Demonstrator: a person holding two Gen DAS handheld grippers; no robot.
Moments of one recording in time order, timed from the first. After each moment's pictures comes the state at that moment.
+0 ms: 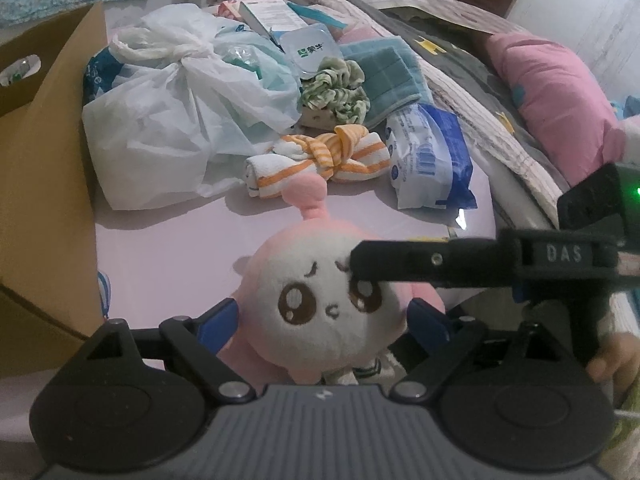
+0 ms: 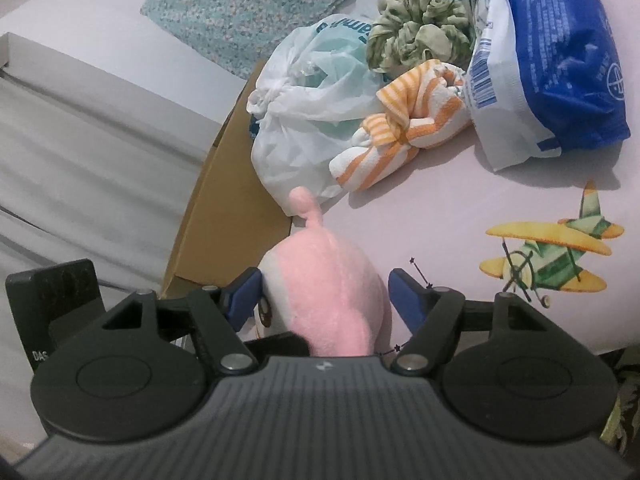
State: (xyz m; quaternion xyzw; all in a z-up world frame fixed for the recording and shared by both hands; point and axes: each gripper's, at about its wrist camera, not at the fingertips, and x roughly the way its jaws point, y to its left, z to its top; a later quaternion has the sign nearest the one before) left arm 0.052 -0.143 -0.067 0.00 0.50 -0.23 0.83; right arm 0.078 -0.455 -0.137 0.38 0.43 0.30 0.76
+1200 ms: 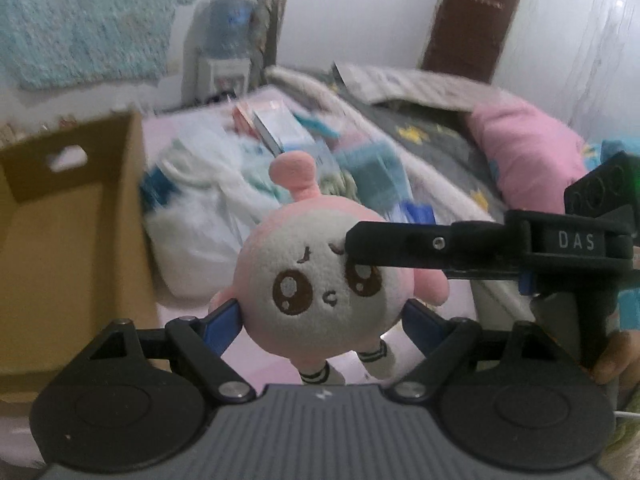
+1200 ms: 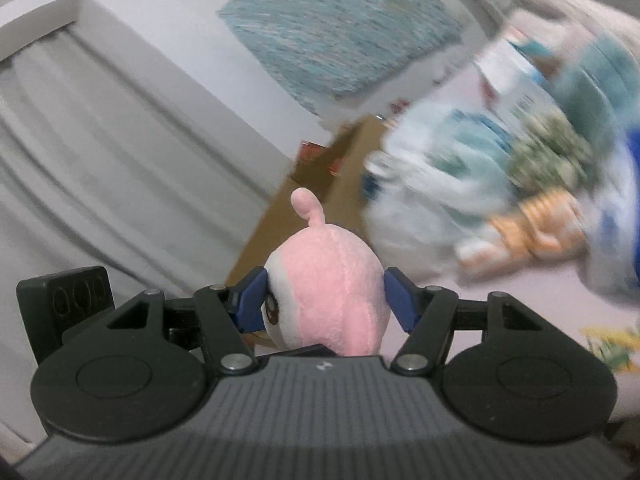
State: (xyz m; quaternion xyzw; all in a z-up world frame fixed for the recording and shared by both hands) left arm 0.016 -0.109 0.024 0.00 0.38 -0.22 0.90; right arm 0.065 -0.422 -0.013 0.31 0.32 0.36 0.82
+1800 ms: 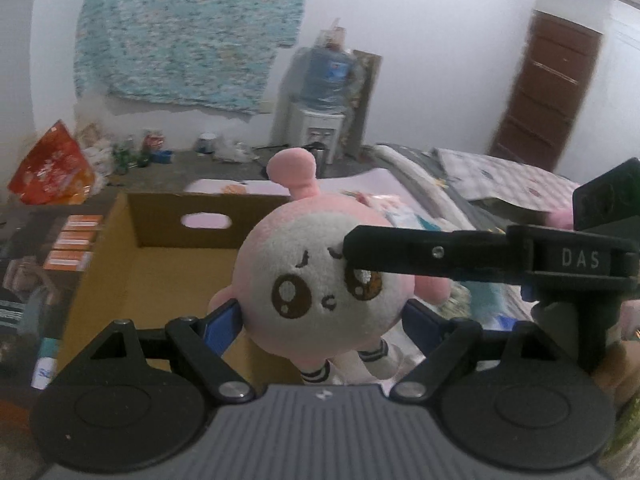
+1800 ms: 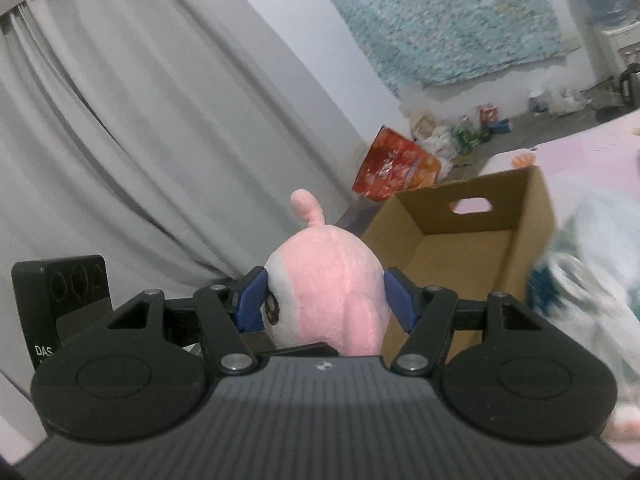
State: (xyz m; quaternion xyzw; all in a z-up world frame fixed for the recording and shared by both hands) left arm 0.075 0.037 0.115 -0.06 0.35 -0.11 0.93; right arm 0.172 -0.258 0.104 0.22 0.32 0.47 0.80
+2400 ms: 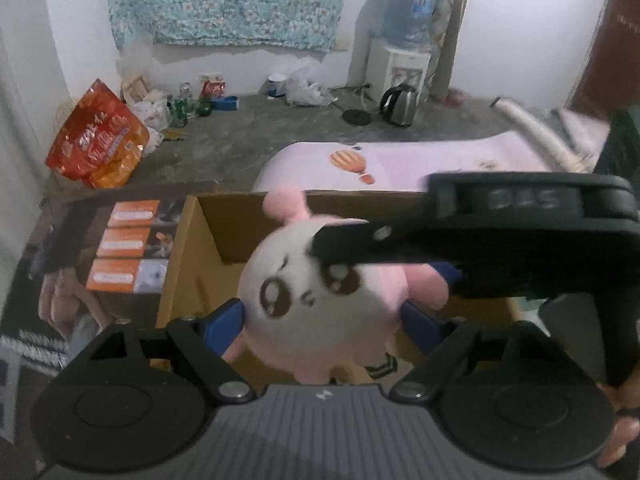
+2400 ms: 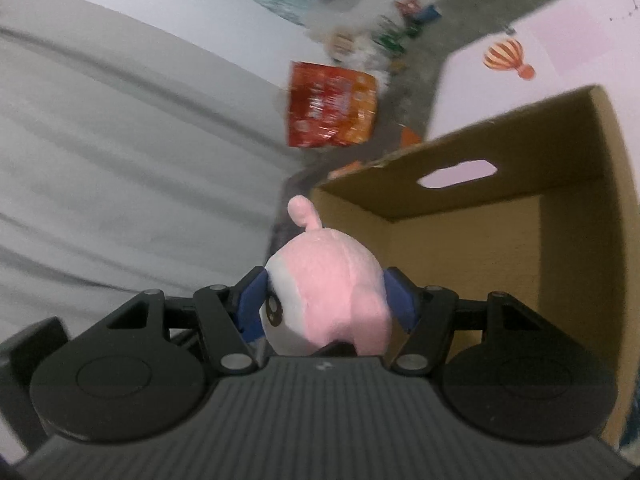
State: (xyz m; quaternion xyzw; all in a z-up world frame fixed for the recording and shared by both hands) left arm 0.279 0.133 0.047 -0.01 0.45 -0.02 0.89; right arm 0.357 -0.108 0.012 0.31 0.50 0.35 0.73
